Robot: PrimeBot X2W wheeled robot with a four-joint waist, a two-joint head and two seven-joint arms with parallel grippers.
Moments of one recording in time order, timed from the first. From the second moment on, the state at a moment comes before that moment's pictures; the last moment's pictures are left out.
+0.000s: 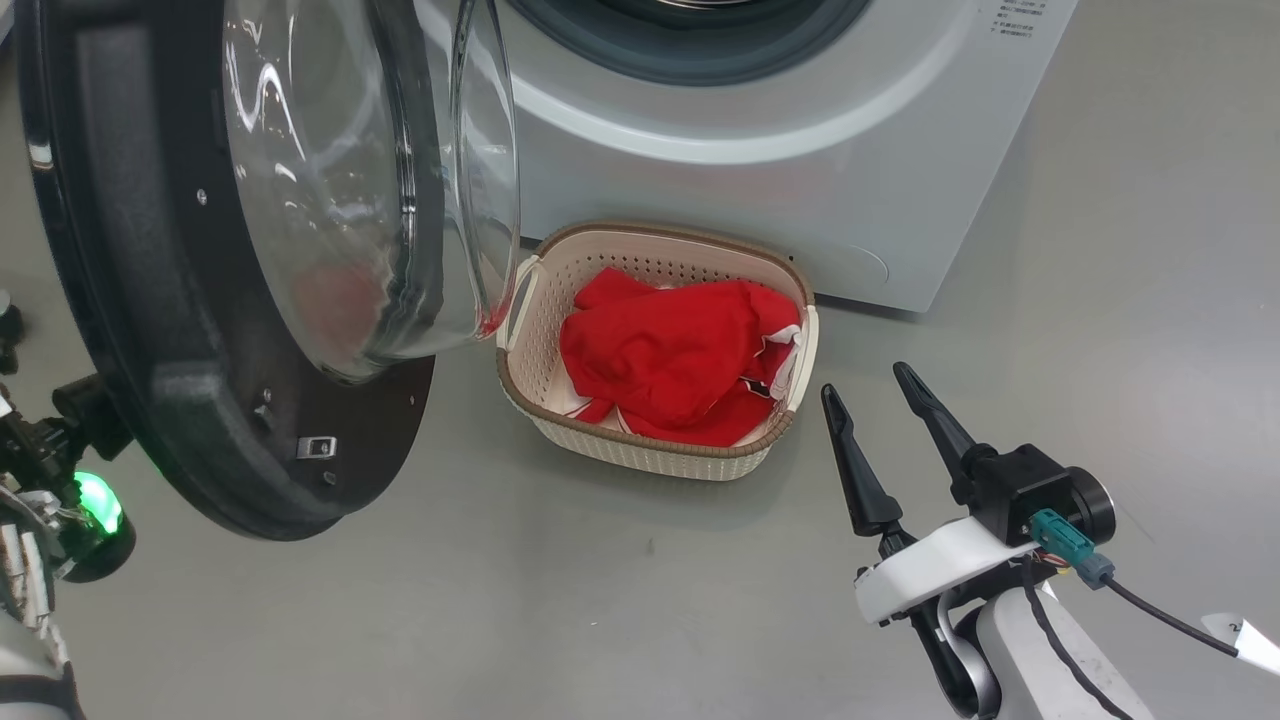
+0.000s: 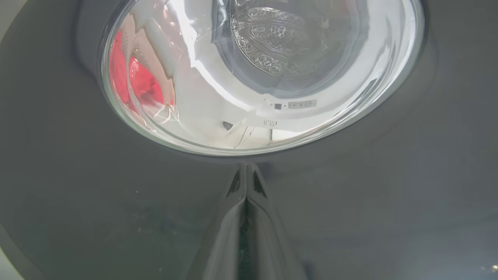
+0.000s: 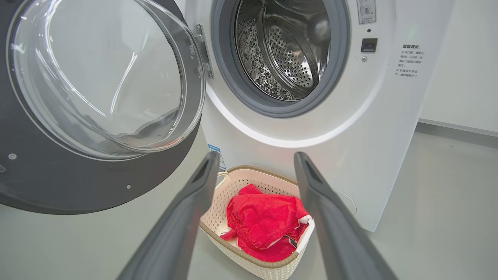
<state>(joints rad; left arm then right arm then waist) -0.70 0.15 0.59 0.74 -1.30 -0.09 1.34 -0.17 -0.06 0.34 0.24 0.27 0.12 -0.25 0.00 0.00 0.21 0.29</state>
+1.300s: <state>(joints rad) -0.50 0.02 0.57 0.37 -1.43 0.04 1.38 -0.17 -0.06 0.36 0.22 0.30 0.12 -0.25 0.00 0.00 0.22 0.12</state>
